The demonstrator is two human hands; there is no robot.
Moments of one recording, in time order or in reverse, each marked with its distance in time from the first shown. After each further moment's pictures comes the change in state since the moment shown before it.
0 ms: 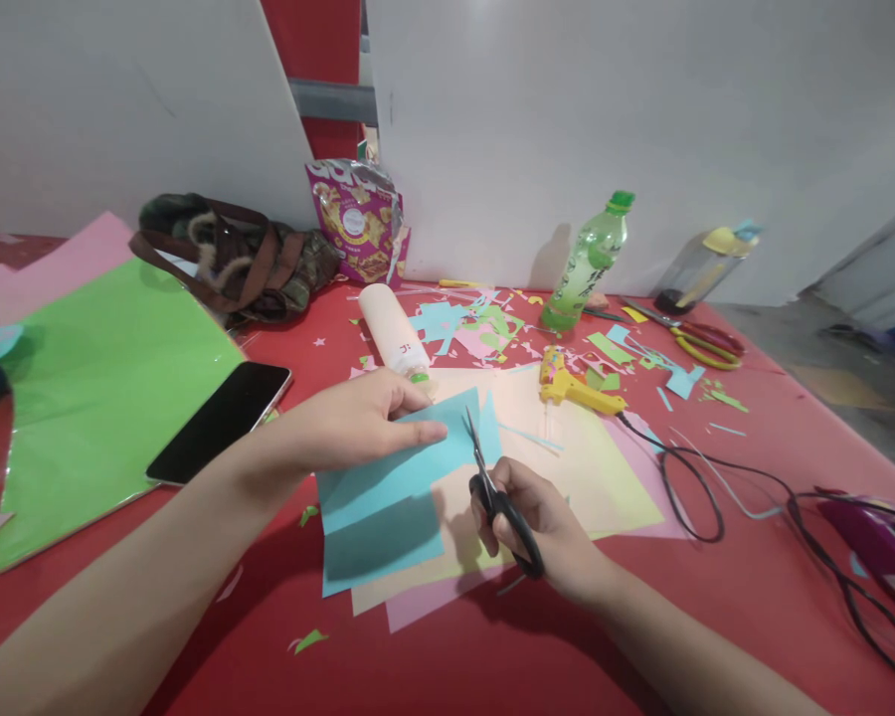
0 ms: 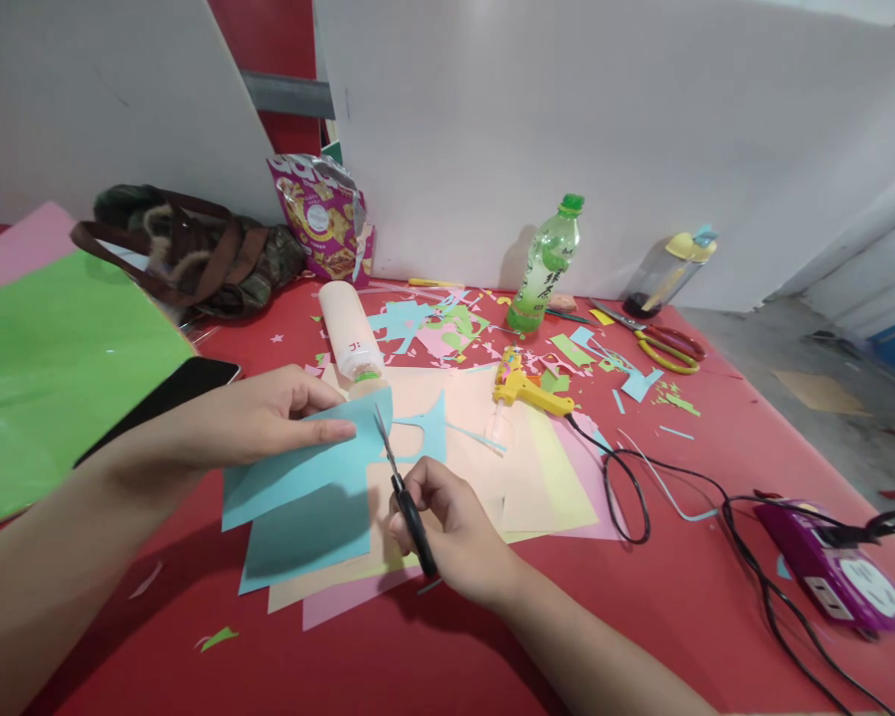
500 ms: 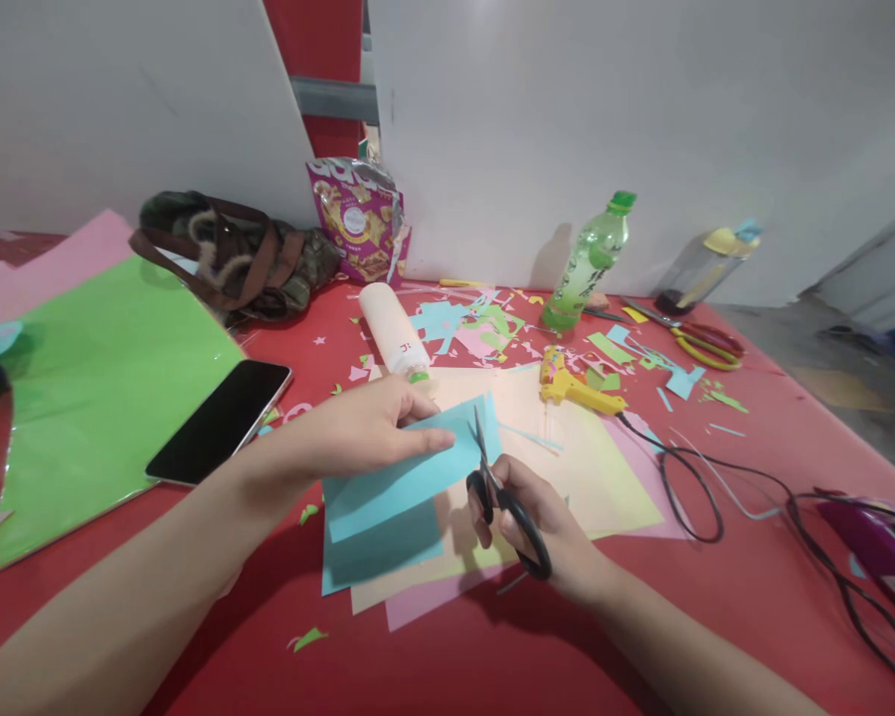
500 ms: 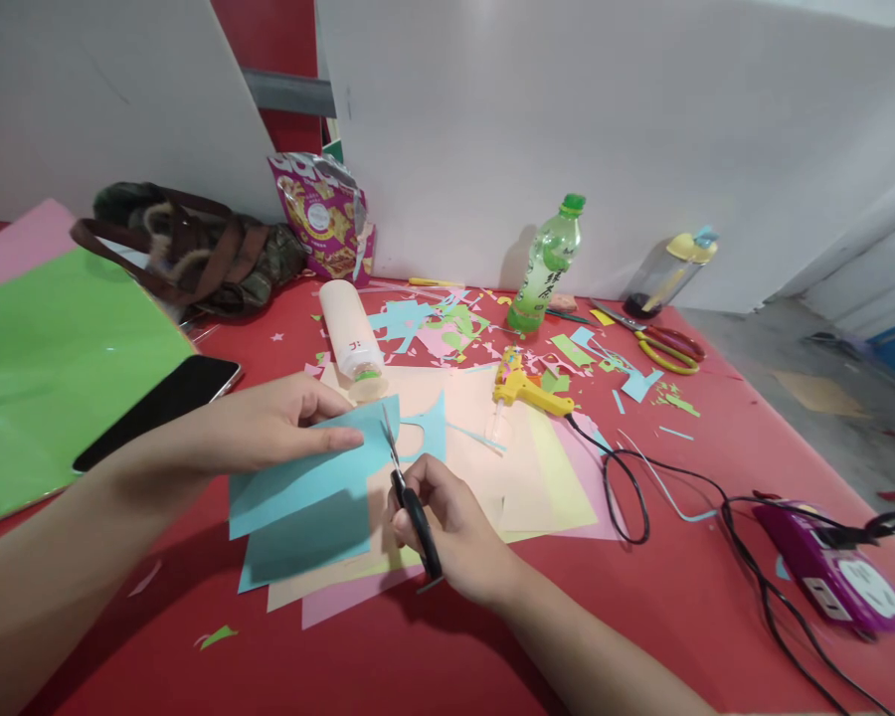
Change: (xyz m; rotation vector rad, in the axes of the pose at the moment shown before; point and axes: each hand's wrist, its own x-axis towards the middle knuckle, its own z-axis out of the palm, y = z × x) left_hand 0.003 0.002 0.005 0.016 -0.013 0.018; right_hand -0.001 -0.001 -0.001 -0.034 -0.045 -0.052
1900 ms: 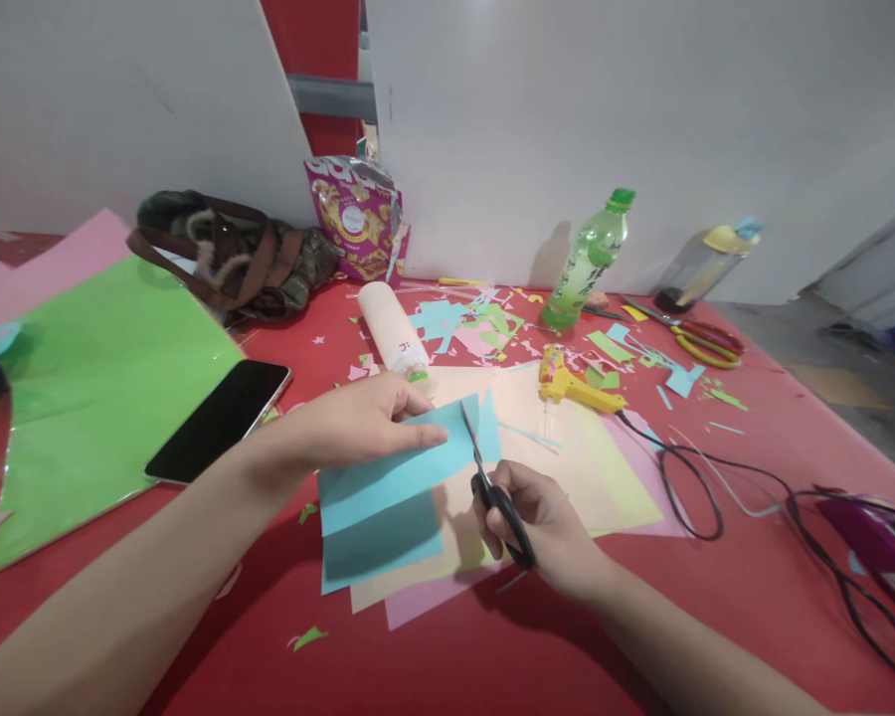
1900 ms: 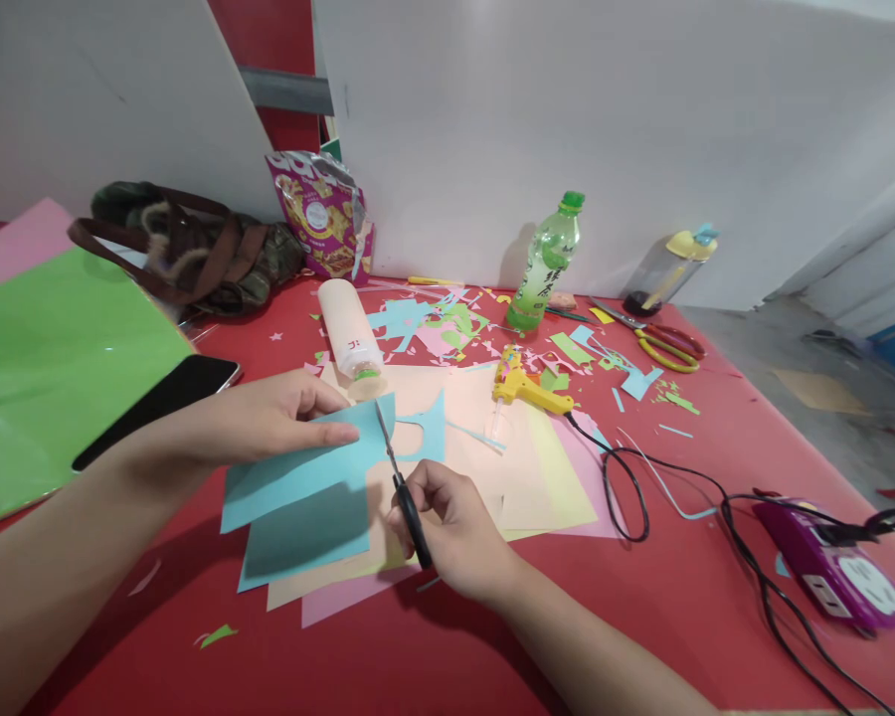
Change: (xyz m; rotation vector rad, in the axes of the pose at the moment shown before) left_hand 0.004 -0.010 -0.003 -0.031 -0.040 0.012; right_hand 0.001 0.003 0.002 0.055 0.138 0.112
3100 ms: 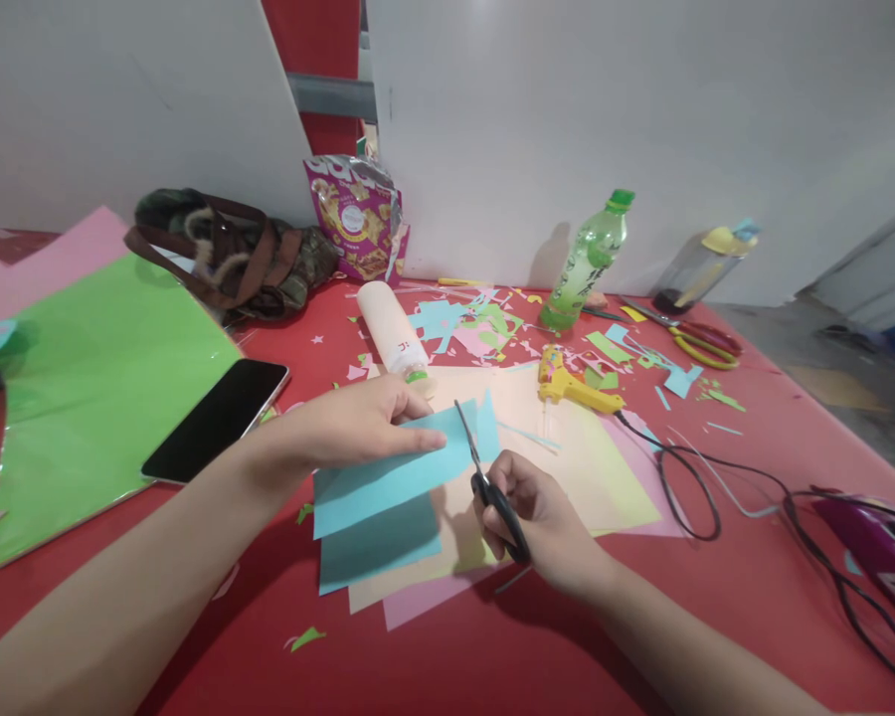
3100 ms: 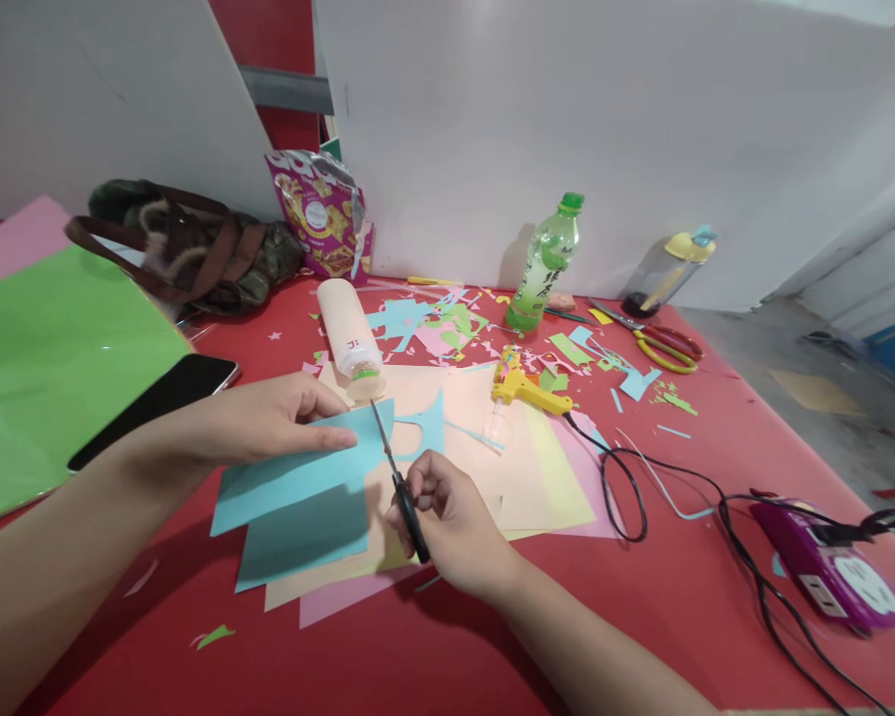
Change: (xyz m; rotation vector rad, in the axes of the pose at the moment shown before) left_hand 0.000 -0.001 0.000 -0.053 -0.061 0.016; right_hand 0.001 -0.004 0.002 -0.002 0.005 0.006
